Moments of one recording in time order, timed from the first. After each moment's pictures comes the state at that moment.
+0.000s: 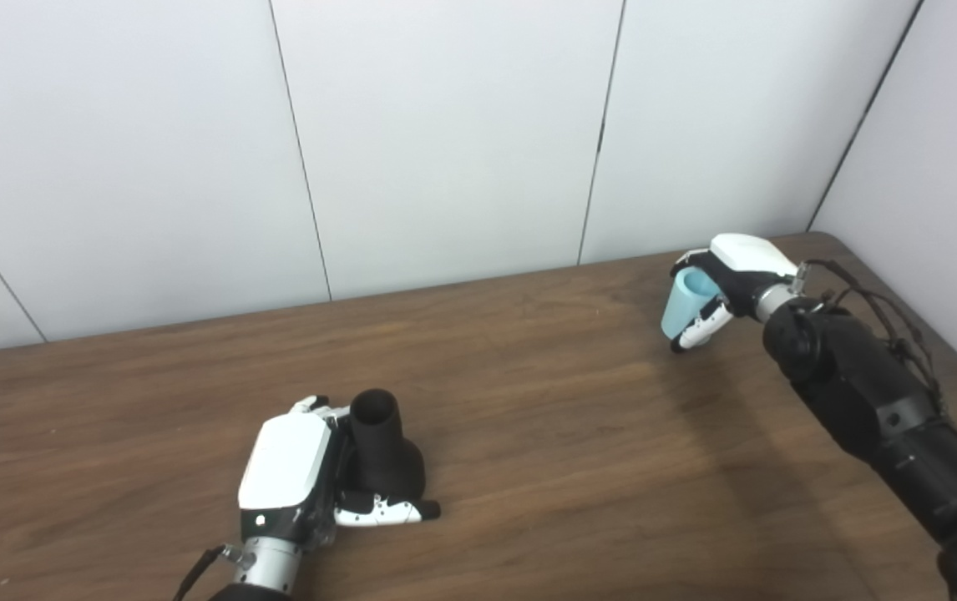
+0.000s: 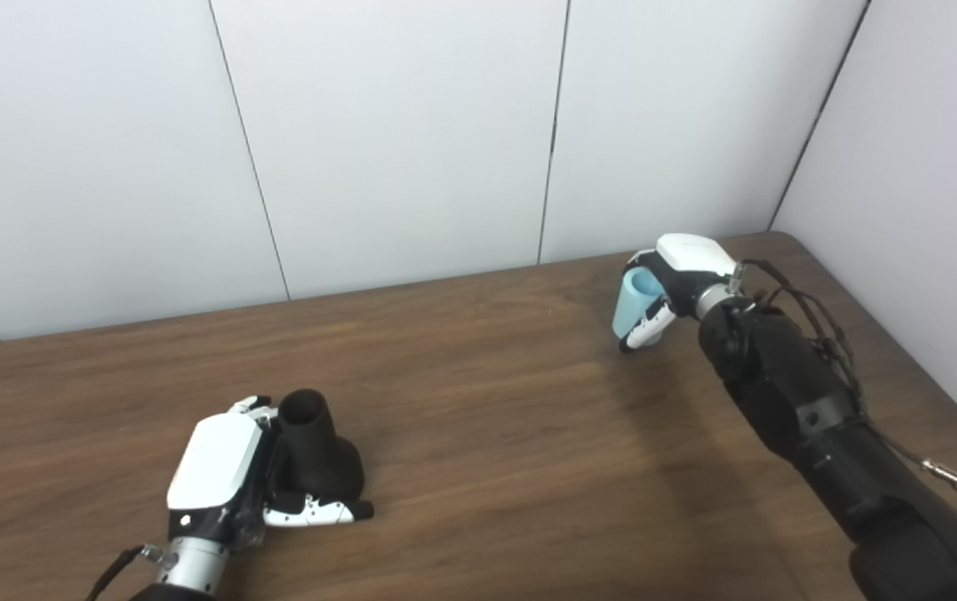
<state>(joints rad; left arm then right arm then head) -0.26 0.19 -0.46 0.13 0.93 0.06 0.20 -0.56 -0.69 0.22 0.41 -0.72 0.26 0.19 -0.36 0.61</state>
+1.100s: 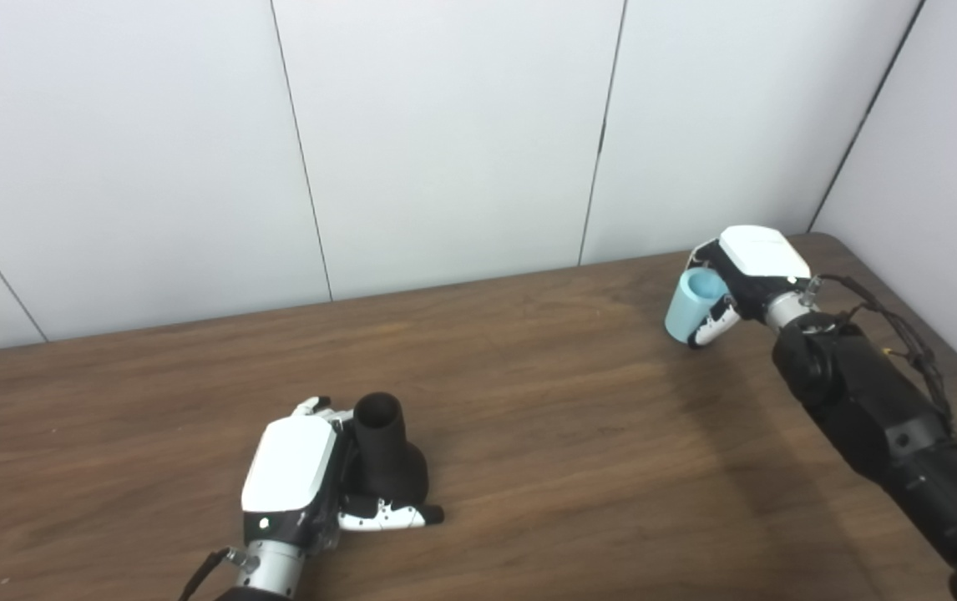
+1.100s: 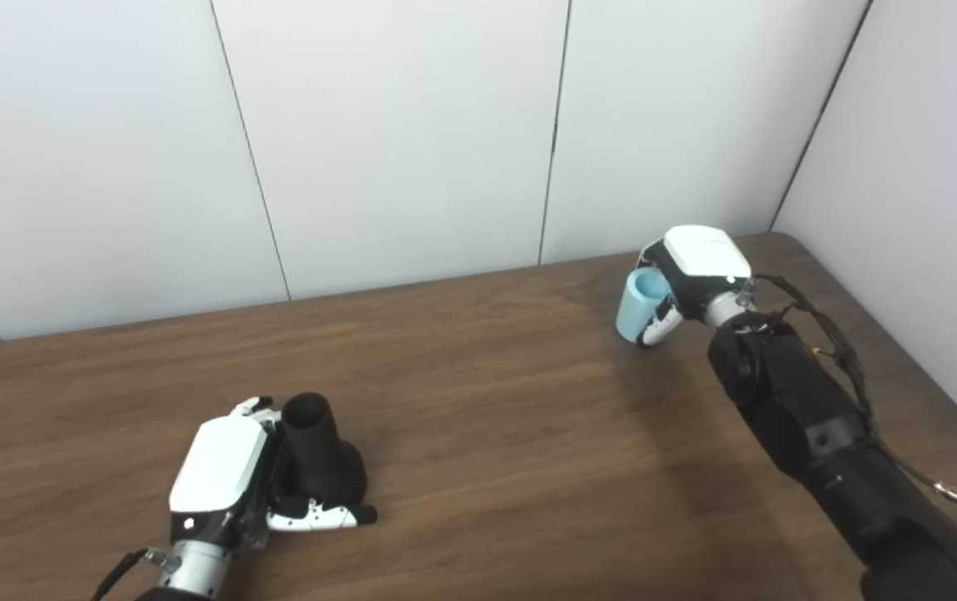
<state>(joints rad) -0.26 0.19 -0.48 0.09 0.97 0.09 0.18 -0.48 -0.69 0.19 0.31 -0.75 0.17 0.01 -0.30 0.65</state>
